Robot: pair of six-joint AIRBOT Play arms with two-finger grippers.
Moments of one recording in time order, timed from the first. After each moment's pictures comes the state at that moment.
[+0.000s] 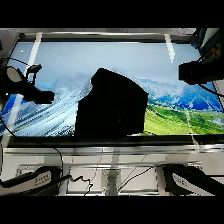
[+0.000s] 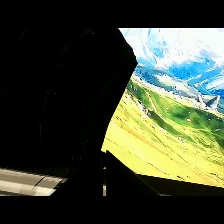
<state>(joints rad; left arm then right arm) 0.10 -1.32 1.27 1.43 -1.37 -1.38 0.25 -1.16 1.89 -1.59 1.77 1.72</state>
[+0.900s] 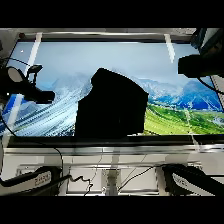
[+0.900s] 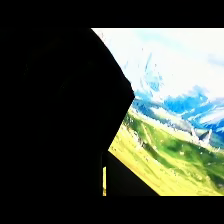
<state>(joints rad) 0.10 -1.33 1.27 1.43 -1.34 -1.38 0.25 -1.16 1.89 -1.62 1.63 1.66</state>
